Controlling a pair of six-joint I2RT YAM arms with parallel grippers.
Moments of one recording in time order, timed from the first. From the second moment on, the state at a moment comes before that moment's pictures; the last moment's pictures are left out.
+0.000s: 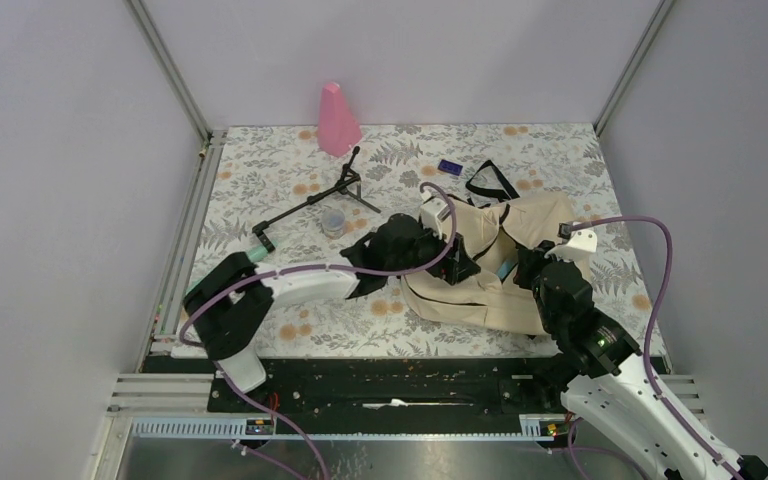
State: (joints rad) left arm -0.95 1.74 1.05 0.39 0.25 -0.52; right arm 0.62 0.48 0.57 -0.42 0.61 0.50
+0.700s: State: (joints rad) left arm -0.74 1.25 0.66 -0.20 -0.21 -0.44; right arm 0.62 0.47 0.54 -0.39 0.61 0.49
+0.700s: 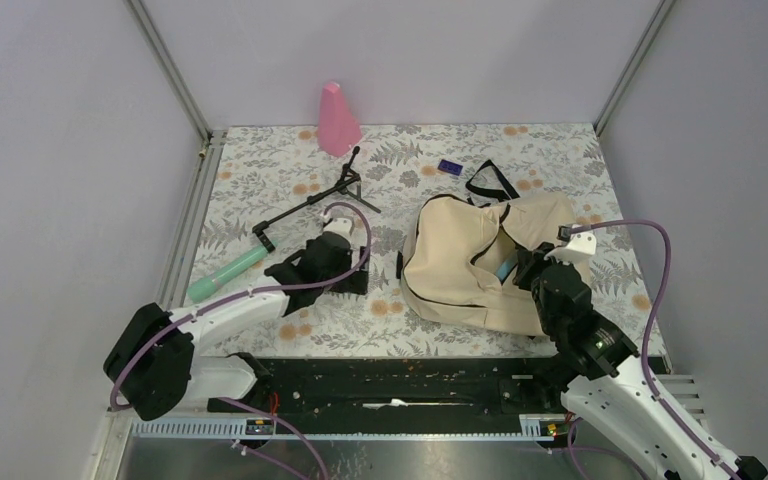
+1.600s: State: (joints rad) left arm -0.58 1.35 0.67 -0.31 -0.32 -0.47; right arm 0.62 0.44 0.52 -0.39 0.62 0.49
